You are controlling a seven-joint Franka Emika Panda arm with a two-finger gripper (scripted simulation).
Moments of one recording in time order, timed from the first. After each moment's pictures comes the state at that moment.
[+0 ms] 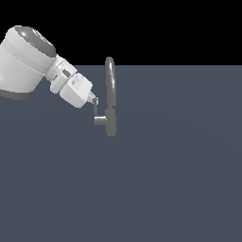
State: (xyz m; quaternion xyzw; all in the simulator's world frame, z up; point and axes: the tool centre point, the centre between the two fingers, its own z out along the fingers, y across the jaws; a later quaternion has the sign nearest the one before) arm 0.050 0.097 0.160 0.67 -0.63 0.31 0.23
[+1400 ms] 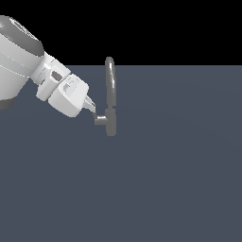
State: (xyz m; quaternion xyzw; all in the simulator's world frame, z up) arm -0.016 0.095 0.161 0.67 -0.63 0.32 0.21
